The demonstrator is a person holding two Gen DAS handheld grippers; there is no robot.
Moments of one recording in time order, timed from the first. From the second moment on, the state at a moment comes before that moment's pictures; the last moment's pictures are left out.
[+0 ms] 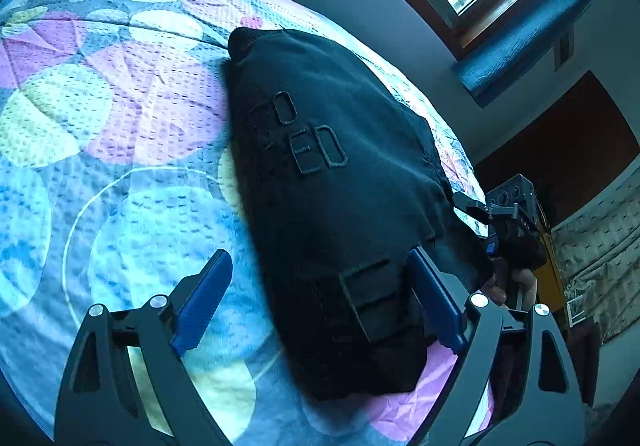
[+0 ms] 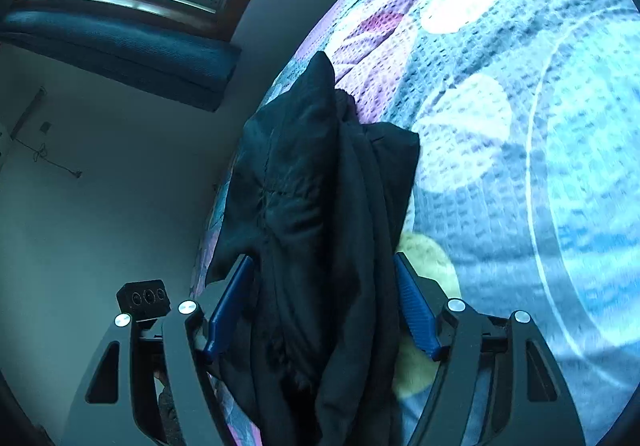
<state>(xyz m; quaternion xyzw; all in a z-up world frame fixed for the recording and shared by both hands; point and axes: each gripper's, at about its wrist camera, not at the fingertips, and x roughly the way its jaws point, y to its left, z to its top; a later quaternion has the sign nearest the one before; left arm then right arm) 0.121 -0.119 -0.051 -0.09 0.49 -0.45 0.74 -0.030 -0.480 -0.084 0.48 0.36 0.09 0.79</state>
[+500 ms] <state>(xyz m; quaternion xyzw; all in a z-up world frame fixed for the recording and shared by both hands) 0.143 -0.155 -0.067 -0.07 0.48 -0.45 0.75 -0.008 -0.477 -0.094 0.45 0.37 0.10 0.81</state>
